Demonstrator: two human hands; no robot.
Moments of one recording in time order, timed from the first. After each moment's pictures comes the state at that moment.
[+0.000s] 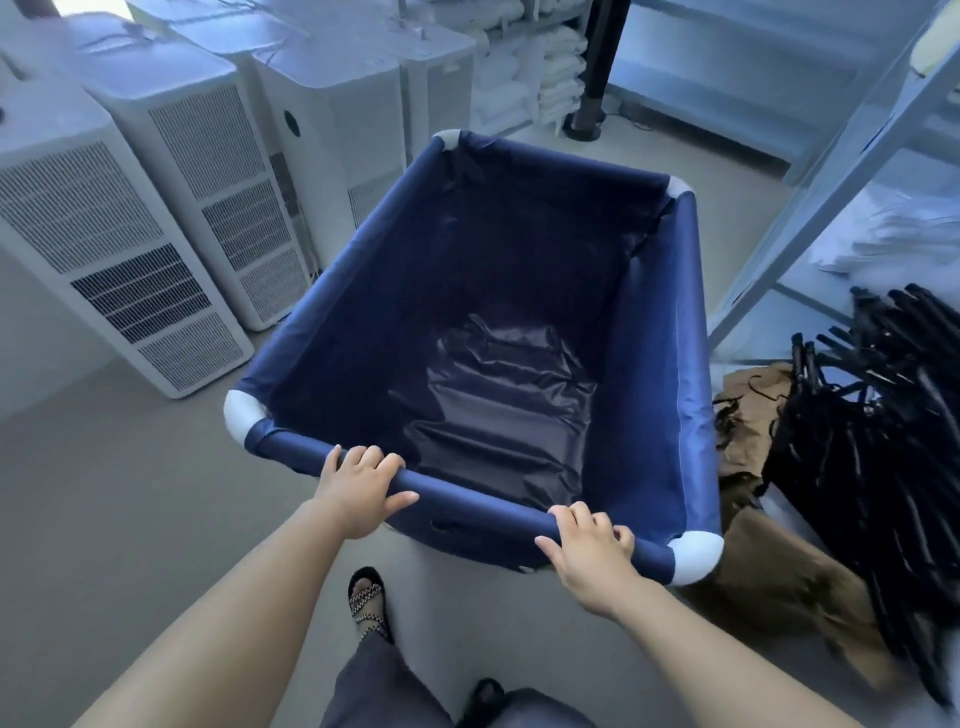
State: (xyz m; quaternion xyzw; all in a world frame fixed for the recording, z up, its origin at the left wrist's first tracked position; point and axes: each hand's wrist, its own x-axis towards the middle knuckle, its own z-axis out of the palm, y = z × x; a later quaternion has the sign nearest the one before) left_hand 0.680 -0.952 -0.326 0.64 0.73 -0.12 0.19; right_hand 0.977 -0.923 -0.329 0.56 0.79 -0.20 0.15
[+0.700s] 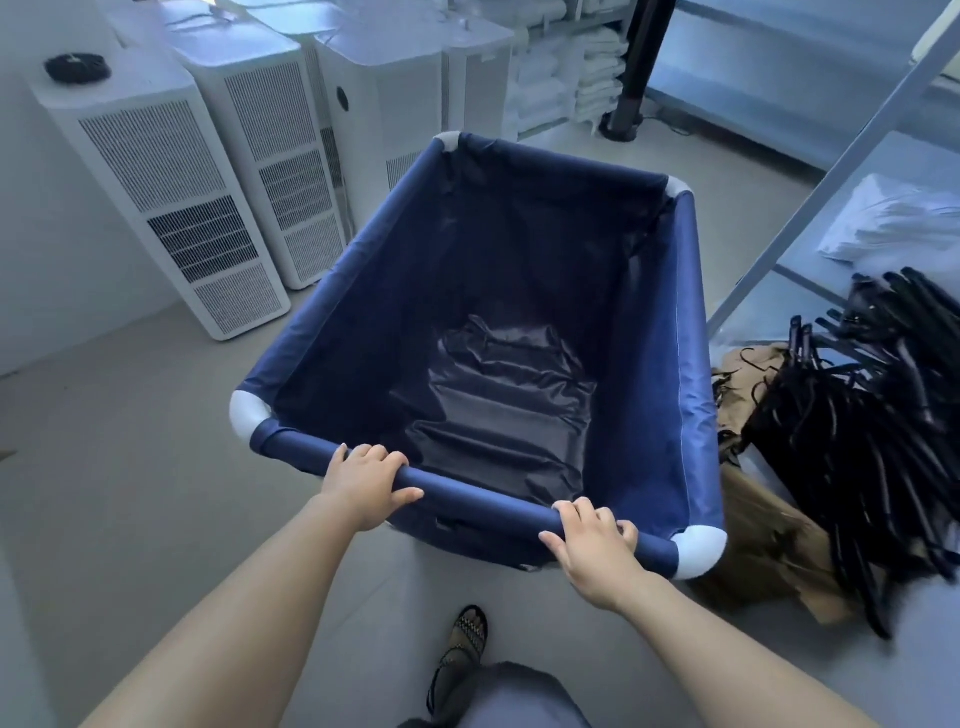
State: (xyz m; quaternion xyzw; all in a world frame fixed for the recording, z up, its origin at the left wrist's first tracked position) left_hand 0.787 -1.103 -0.318 0.60 0.77 -0.11 0.20; right_hand 1.078 -1.048 -0.329 0.51 0.83 -0.18 0.15
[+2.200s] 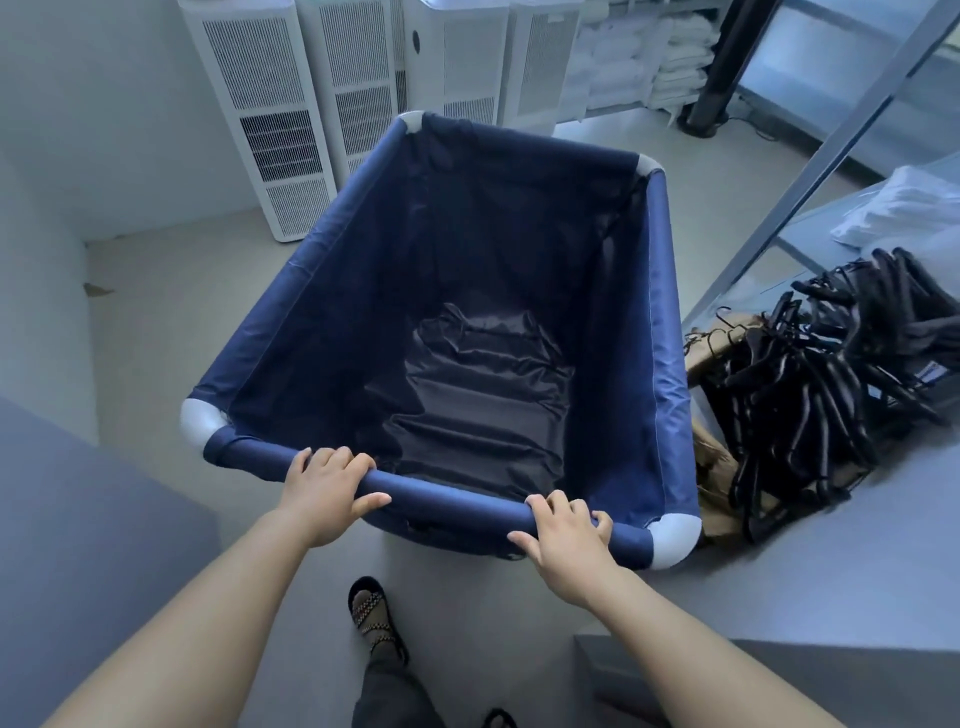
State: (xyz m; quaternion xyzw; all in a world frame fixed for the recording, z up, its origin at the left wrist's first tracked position) left_hand 1.094 -1.332 -0.329 0.48 0.85 -0.08 0.19; right_hand 1.354 -1.188 -0.324 0.39 0.89 -0.16 0.18
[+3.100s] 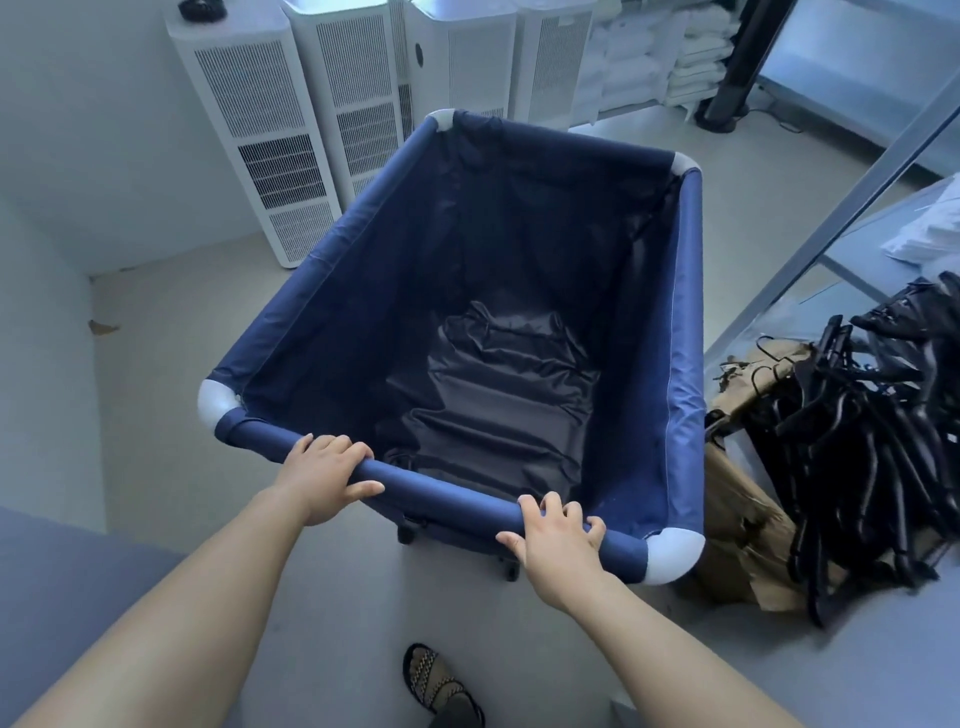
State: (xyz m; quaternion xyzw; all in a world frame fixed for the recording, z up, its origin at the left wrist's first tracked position) left_hand 0.958 -1.226 -0.321 0.52 0.83 -0.12 0.19; right_hand 1.229 -1.108 -0.327 0.41 0.88 -0.16 0.19
